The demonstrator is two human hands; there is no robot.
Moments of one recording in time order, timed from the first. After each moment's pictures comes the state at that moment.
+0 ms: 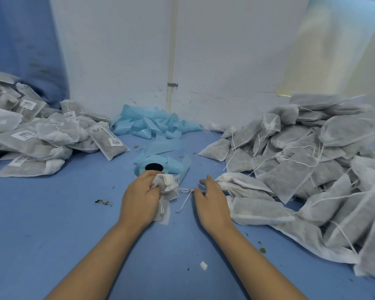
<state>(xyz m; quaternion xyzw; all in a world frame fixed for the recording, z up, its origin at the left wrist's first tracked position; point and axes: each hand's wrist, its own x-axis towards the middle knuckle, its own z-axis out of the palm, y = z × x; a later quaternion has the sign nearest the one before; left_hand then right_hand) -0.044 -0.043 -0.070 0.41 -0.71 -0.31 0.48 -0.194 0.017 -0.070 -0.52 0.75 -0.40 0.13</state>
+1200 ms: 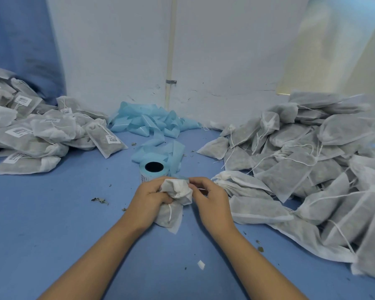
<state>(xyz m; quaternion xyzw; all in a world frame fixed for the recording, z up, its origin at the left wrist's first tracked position) -0.050 -0.030 -0.063 0.26 -0.68 -0.53 0.43 -0.192 0.026 -0.068 -0.53 0.61 -0.56 0.18</state>
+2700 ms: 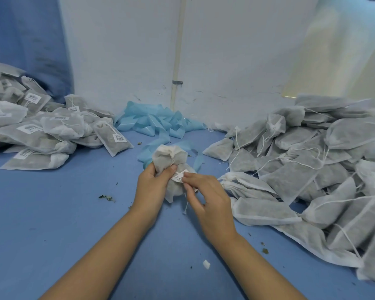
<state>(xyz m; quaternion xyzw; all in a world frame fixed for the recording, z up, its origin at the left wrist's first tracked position) -0.065 -0.041 -0.054 0.33 -0.49 -0.58 0.56 -0.175 0.032 -0.065 -0.66 0.50 -0.53 -0.18</state>
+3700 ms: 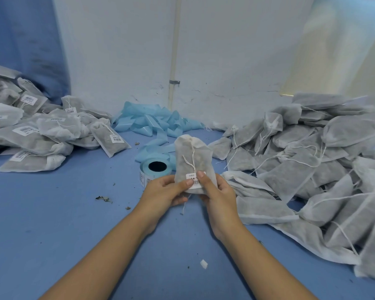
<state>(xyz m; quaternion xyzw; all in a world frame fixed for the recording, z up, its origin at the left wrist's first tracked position) -0.069 -0.030 -0.057 0.30 -0.53 -0.68 0.40 -0.187 0.025 -0.058 -0.32 0.47 -0.72 0.39</state>
